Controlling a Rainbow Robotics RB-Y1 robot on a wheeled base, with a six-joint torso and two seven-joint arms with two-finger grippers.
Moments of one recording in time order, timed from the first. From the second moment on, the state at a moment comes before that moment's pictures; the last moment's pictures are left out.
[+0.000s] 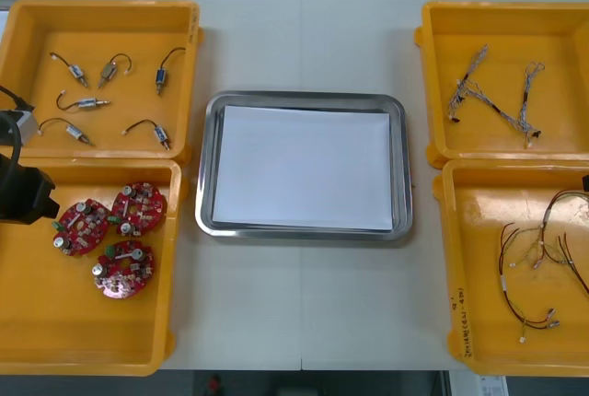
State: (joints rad) right arm -0.23 -0.73 -0.44 -2.05 -0.85 1.92 1.45; left arm -0.21 0.82 0.17 -2.09 0.83 1.91 -1.29
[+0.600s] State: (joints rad) right arm -0.23 -0.73 -0.44 -2.05 -0.85 1.92 1.45; left arm -0.21 0.82 0.17 -2.09 0.83 1.91 -1.29
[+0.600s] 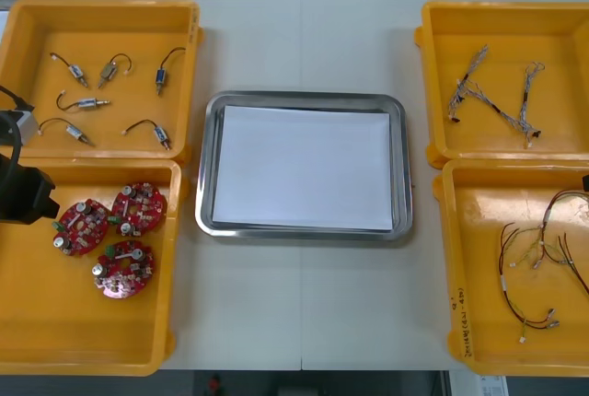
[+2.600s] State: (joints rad) right arm -0.22 -0.73 -0.44 -2.05 -0.85 1.92 1.45; left arm -0.17 0.81 0.17 -2.09 0.84 1.91 -1.29
